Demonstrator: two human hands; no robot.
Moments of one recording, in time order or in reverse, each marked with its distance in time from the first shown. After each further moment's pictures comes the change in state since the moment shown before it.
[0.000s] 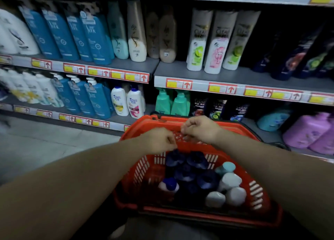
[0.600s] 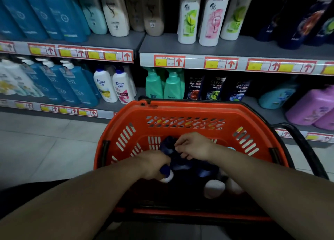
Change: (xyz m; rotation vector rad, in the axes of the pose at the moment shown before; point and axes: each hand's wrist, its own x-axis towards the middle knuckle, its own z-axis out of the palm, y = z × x) left_hand 0.018 -0.038 0.096 0.254 -0.441 0.088; right_hand 0.011 0.086 0.040 -0.022 -0.165 0.172
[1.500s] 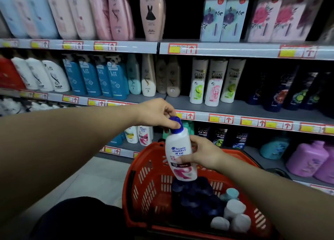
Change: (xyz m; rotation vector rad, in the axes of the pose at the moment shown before) left_hand -0.177 0.050 -0.210 -0.392 0.644 0.038; right_hand -0.087 -0.108 -0.034 -0.070 0.194 -0.396
